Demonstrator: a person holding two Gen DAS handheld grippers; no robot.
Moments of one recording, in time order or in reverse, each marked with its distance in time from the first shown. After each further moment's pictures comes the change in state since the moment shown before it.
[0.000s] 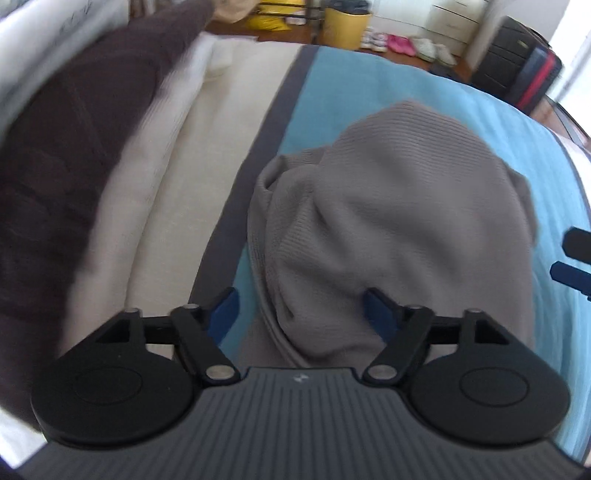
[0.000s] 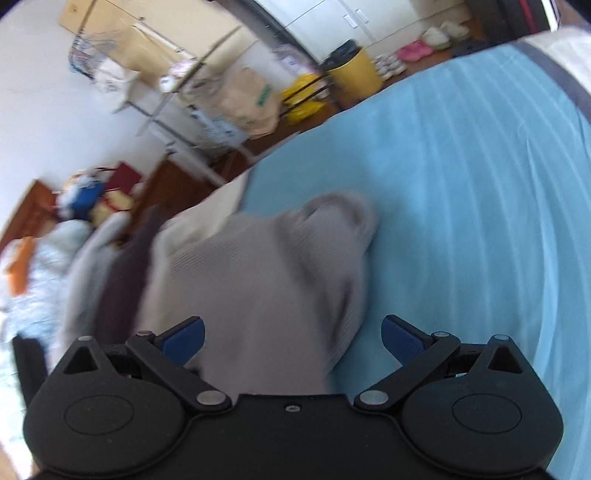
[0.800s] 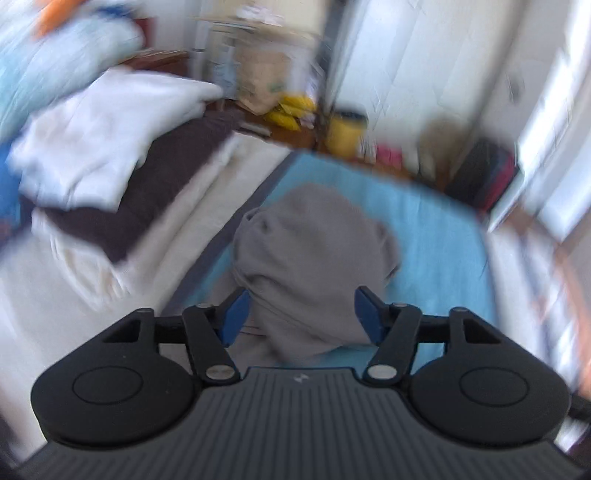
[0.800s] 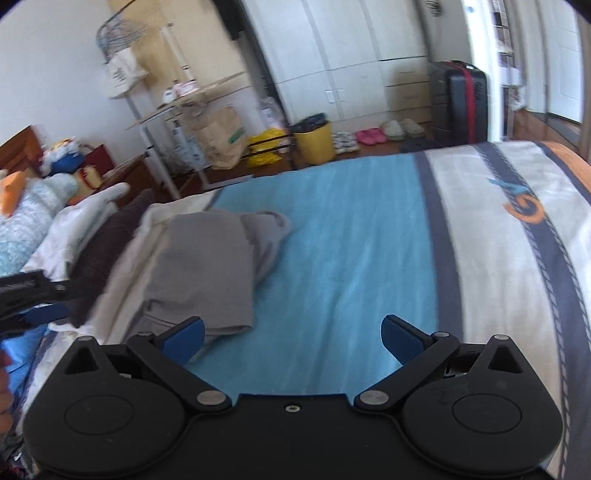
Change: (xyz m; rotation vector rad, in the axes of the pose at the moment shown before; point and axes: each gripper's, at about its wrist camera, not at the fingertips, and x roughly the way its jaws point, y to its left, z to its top) left arm -0.190 -0.066 -0.111 -0.019 -0.208 -0.046; right arm -0.220 0.040 -0.108 -0.255 -0.147 -0.195
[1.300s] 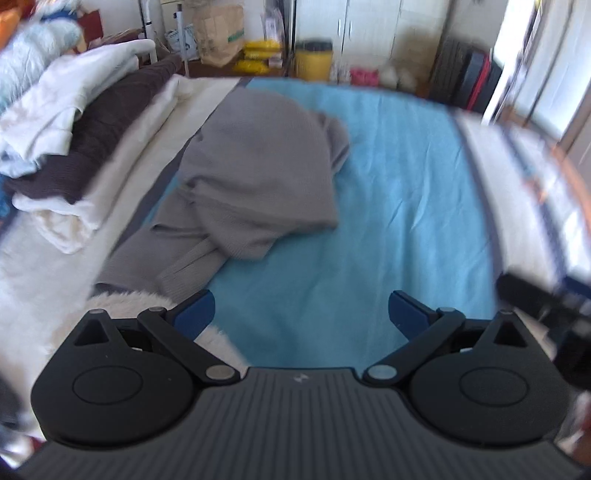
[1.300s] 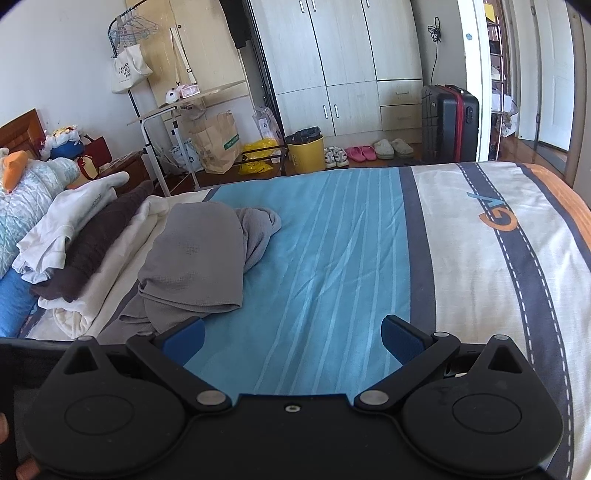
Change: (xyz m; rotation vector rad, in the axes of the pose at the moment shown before) left arm -0.018 -0.086 -0.081 0.020 0.043 0.018; right arm -0.037 0.000 -0.038 -0.054 -0.060 -0.120
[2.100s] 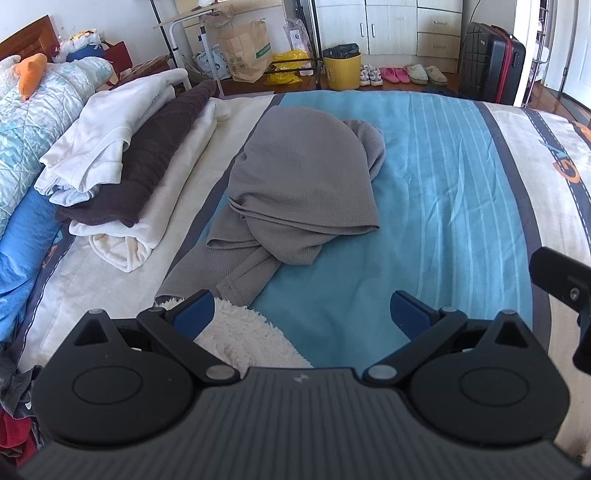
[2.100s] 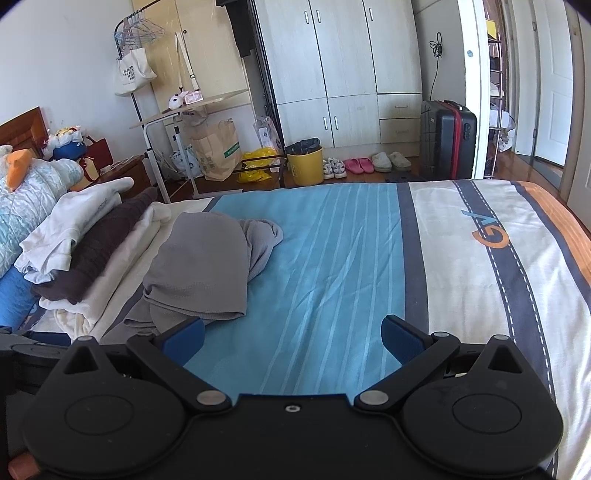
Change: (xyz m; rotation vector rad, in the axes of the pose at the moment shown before) left arm -0.024 -0.022 -0.003 0.146 0.021 0.225; right arm -0.024 0.014 0.004 -0.038 -0.028 -0.030
